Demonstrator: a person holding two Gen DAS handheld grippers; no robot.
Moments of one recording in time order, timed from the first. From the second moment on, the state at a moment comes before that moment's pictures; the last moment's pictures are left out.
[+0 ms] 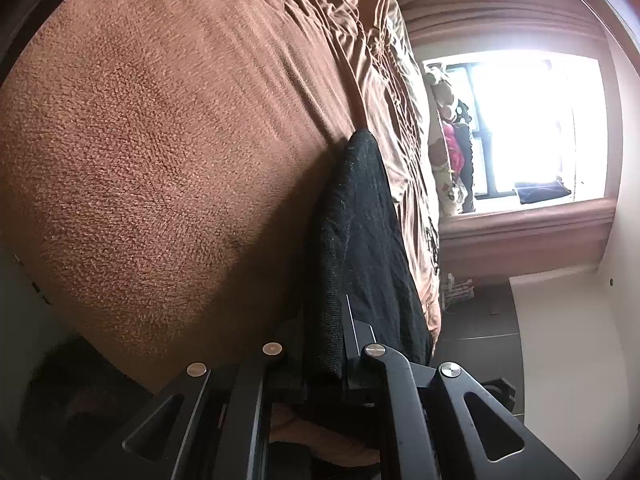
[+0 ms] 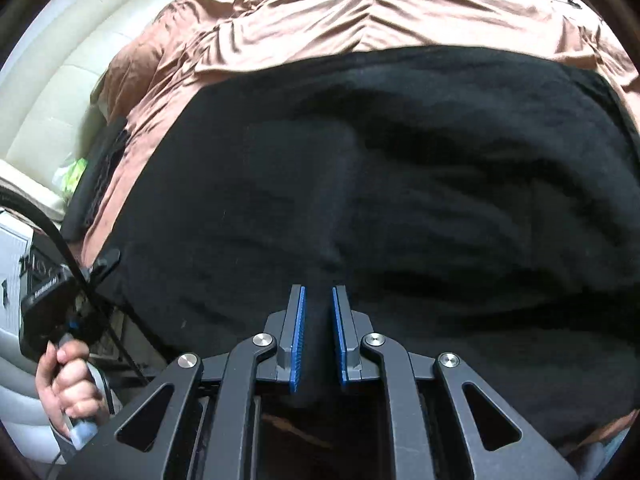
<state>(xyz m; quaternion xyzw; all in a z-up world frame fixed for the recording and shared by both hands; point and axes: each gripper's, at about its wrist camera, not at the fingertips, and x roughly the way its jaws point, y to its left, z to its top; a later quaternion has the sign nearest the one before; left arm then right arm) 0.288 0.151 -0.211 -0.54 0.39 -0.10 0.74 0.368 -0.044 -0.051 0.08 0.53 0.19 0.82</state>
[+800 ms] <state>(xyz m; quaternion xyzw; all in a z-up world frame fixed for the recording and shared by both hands) 0.286 0.151 -0.213 -0.57 0.38 -0.06 0.73 0.418 -0.026 -0.037 0.03 0.52 0.17 0.84</state>
